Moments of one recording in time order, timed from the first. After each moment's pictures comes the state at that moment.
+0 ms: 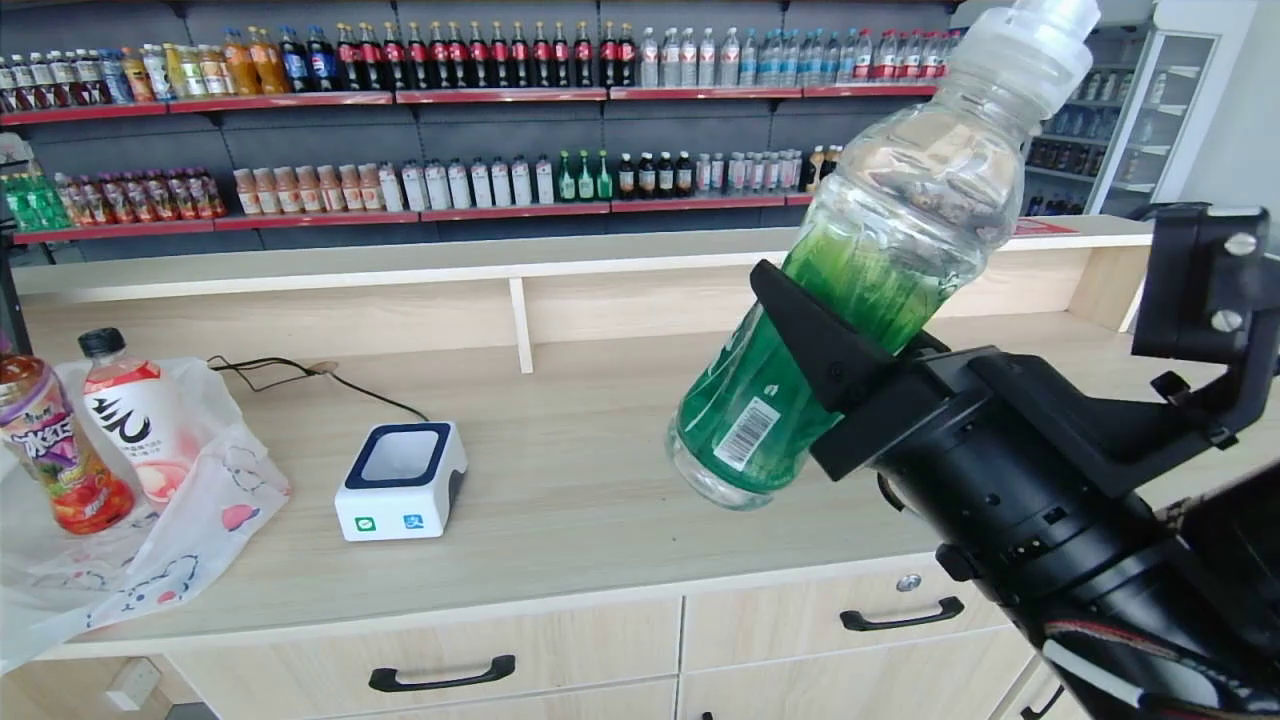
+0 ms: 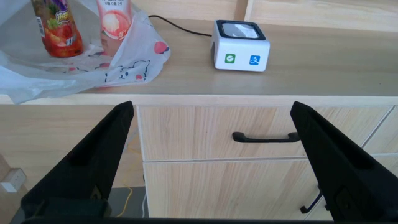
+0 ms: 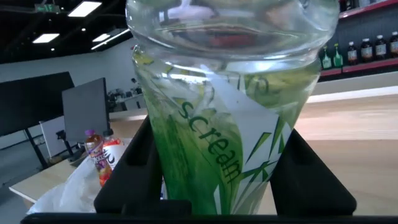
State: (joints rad) left arm 0.00 0.00 0.00 -0.01 0.00 0.00; right arm 0.95 1.65 -0.59 -1.57 -0.35 0.12
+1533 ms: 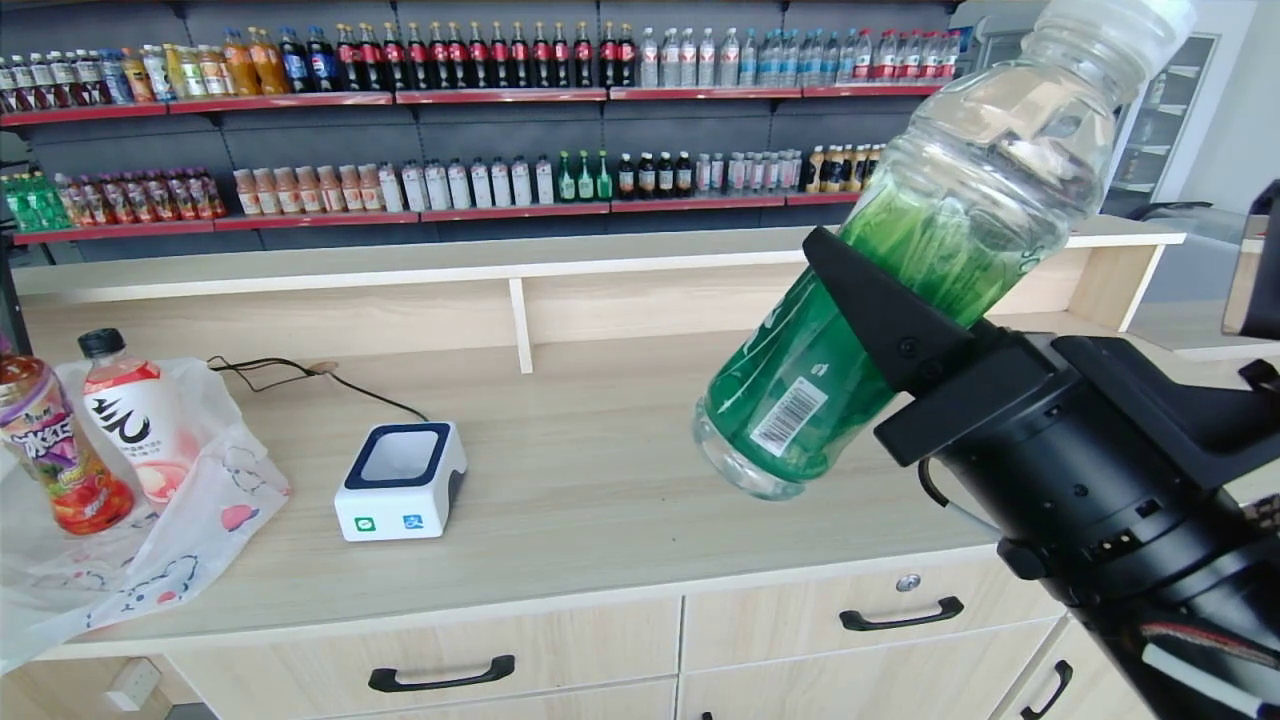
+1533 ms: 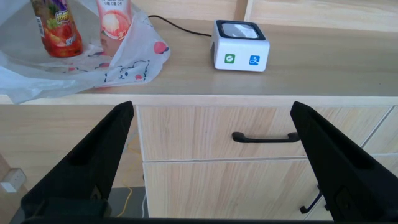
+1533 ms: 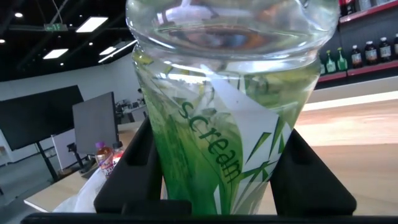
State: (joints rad) left arm 0.00 0.00 0.00 -0.01 0.00 -0.01; right arm 0.95 1.59 -0.56 -1.57 -0.35 0.14
